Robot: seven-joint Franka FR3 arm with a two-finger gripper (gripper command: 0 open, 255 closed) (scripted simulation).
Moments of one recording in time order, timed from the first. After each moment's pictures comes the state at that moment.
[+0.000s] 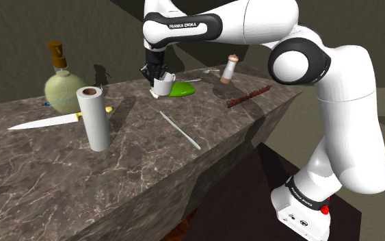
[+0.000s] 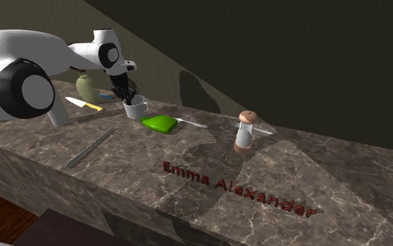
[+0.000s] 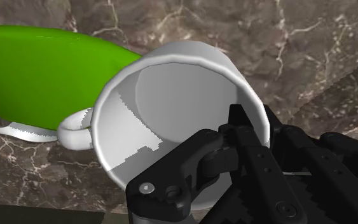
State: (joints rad) arm 0.36 0.69 -0.17 -1.20 0.05 1.92 0.27
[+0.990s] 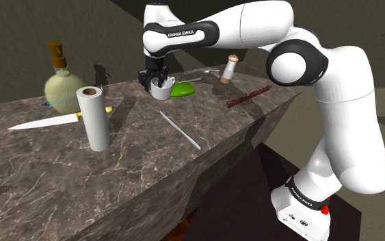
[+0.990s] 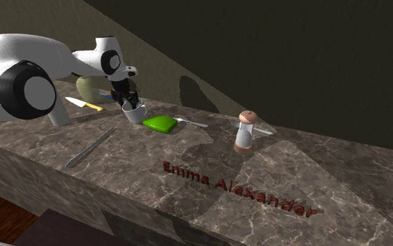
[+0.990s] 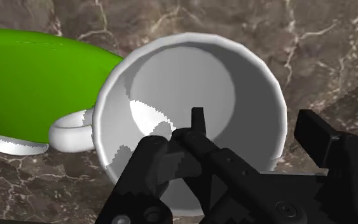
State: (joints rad) arm 0.36 0.70 -0.17 -1.25 0.05 1.98 0.27
